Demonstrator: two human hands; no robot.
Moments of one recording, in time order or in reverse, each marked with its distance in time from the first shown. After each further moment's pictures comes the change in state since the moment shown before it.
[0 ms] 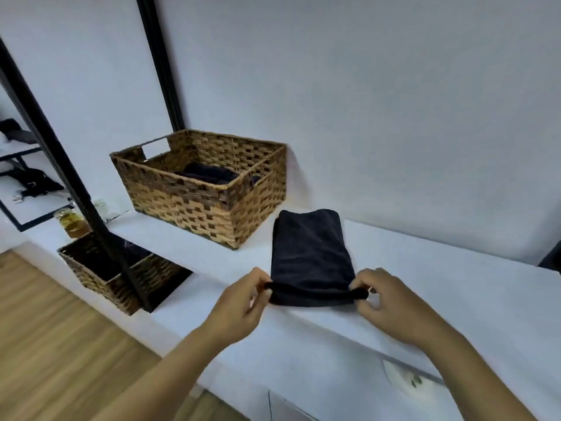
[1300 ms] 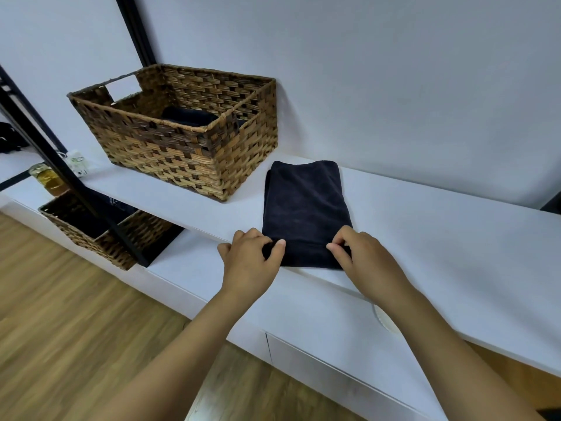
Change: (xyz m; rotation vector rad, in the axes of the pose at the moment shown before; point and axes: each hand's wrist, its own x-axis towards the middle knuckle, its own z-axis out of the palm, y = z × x) left_hand -0.001 0.025 0.058 0.271 0.094 -0.446; right_hand -0.002 -0.008 0.059 -0.133 0.142 0.104
